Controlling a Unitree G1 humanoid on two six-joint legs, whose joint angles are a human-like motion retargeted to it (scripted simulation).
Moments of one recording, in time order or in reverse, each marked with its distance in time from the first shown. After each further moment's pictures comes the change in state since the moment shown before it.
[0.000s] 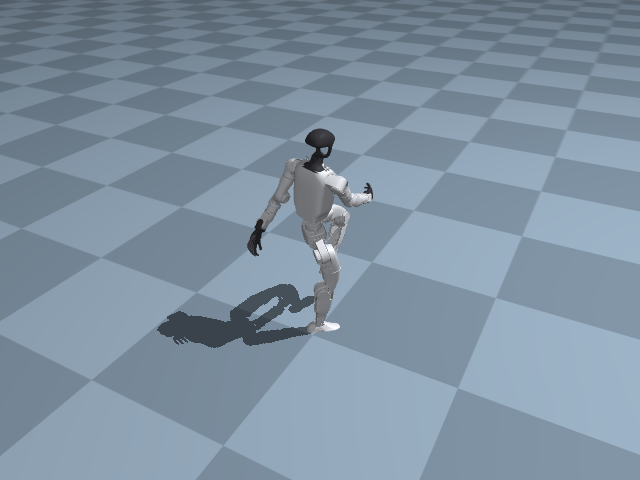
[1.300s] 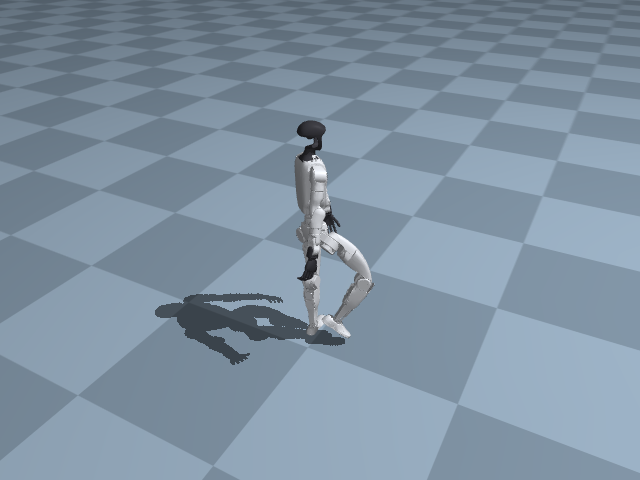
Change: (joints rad) left arm -0.811 -0.049 -0.199 -0.011 -0.234 -0.083 0.144; right arm 0.916 -0.250 -0.125 0.565 -0.497 0.112 -0.207; waist -0.756 0.115 -0.164; left_leg 0.992 -0.464 0.074 -1.711 0.009 -0.082; right_leg -0.523 -0.238 -0.325 1.063 0.136 0.108
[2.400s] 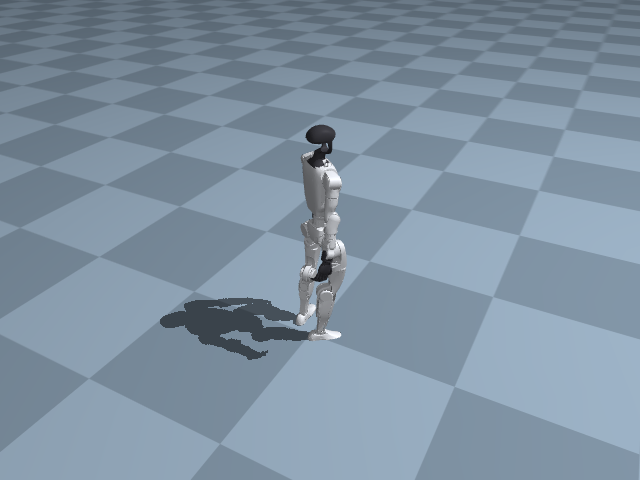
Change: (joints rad) left arm 0.298 -0.044 0.025 -0.097 0.118 -0.040 0.013; right arm 0.027 0.029 -0.132 0.001 0.237 0.063 0.033; waist 0.180 -0.052 -0.206; left_leg -0.037 0.000 0.063 0.001 0.087 -0.152; right_leg 0.510 0.281 0.116 -1.154 -0.192 0.065
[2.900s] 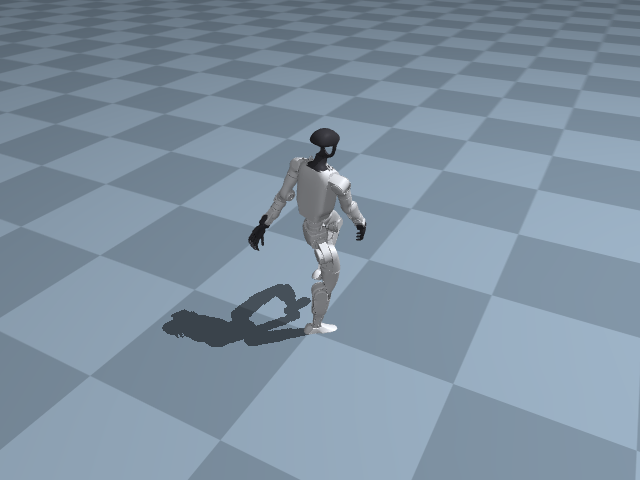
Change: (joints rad) left arm 0.414 0.115 0.125 0.107 0.239 0.226 -0.156; right arm -0.738 0.217 0.270 -0.255 0.042 -0.072 0.068; waist 0.491 -0.045 0.333; left_leg -0.853 0.508 -0.146 1.648 -0.018 0.230; right_leg 0.047 -0.007 0.146 0.029 0.043 -0.143
